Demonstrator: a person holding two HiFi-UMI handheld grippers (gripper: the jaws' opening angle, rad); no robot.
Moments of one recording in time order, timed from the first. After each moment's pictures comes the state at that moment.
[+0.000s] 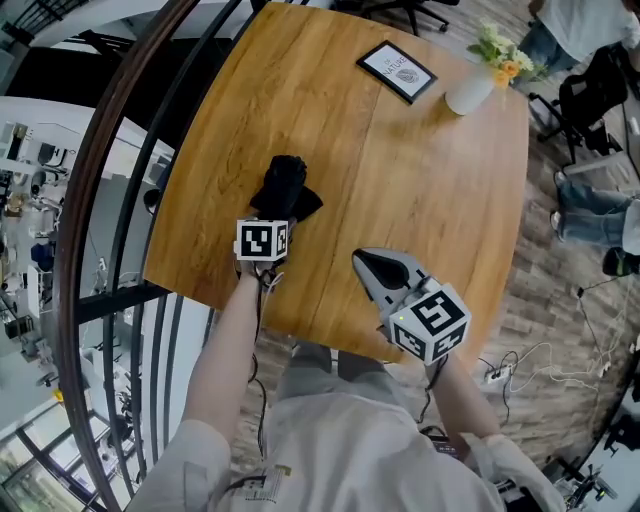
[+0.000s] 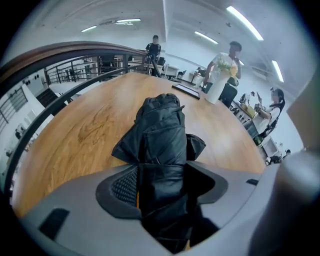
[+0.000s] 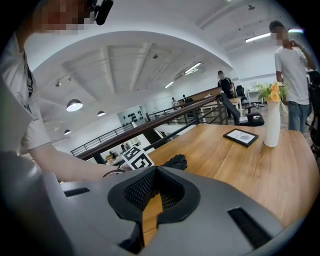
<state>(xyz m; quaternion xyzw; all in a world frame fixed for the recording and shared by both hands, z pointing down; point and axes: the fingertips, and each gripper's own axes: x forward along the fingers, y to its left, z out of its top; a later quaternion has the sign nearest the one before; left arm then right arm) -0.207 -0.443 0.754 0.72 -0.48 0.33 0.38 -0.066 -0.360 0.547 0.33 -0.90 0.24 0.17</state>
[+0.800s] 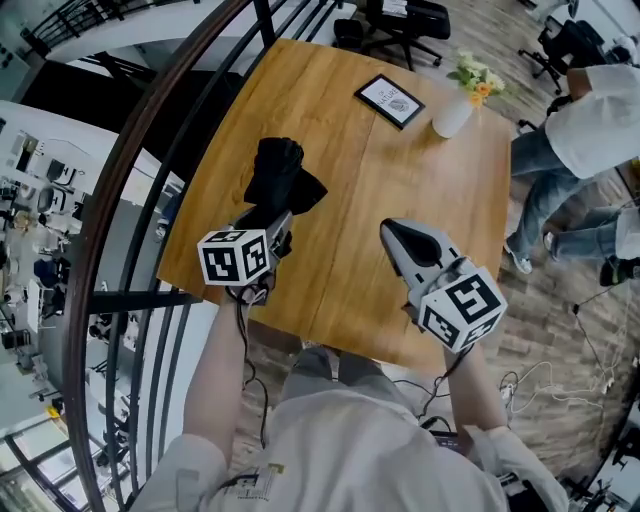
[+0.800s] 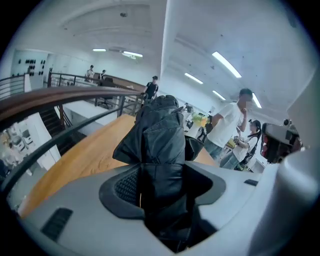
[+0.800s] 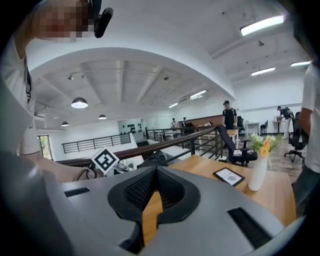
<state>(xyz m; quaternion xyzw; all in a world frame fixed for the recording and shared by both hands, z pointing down) -0.209 -0.432 0.552 0.80 -0.49 0.14 0.32 -0.038 -0.372 0.407 0.37 -0.91 0.11 0.12</state>
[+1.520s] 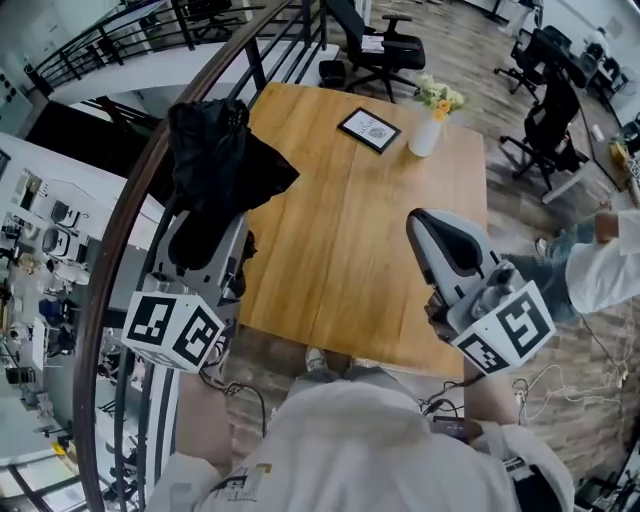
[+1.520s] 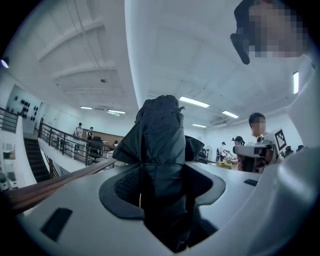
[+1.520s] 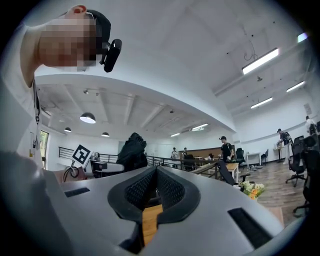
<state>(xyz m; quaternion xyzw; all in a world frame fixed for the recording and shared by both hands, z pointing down) -0.230 -0.321 0.253 0.85 -0.53 -0.03 0.06 -0.003 -0.282 0.215 0.39 -0.92 -0.02 -0.01</state>
